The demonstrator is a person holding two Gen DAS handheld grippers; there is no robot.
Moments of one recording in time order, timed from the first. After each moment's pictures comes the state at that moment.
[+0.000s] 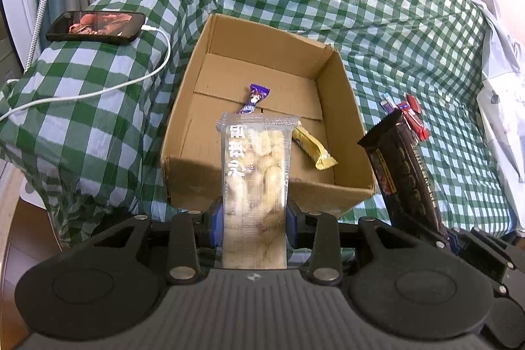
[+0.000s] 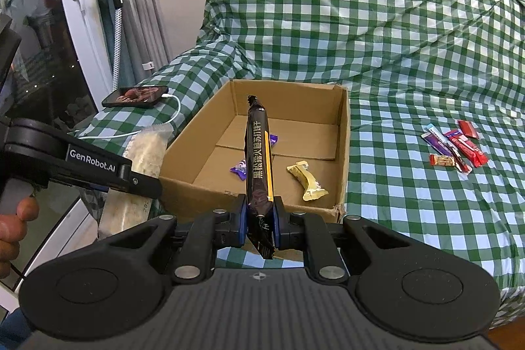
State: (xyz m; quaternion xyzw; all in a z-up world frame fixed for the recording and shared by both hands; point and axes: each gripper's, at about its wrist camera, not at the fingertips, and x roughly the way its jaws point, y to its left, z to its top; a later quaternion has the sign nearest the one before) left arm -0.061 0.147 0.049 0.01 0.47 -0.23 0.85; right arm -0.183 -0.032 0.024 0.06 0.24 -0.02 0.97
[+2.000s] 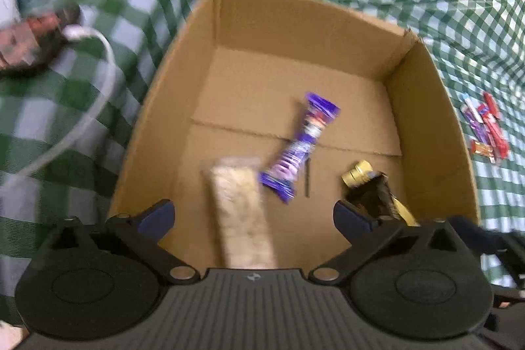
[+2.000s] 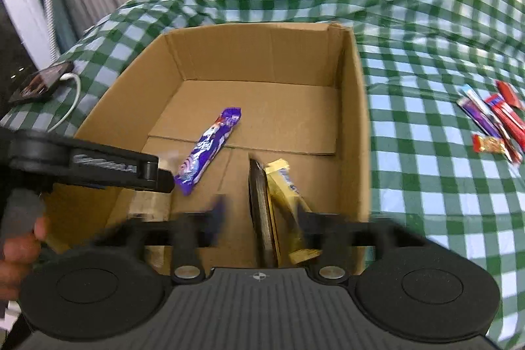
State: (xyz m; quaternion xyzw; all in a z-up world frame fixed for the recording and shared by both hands) left arm 0.088 0.047 -0.050 0.09 0.49 -0.16 0.85; right arm 0.009 -0.105 -0.038 0.11 0.34 -0.05 0.93
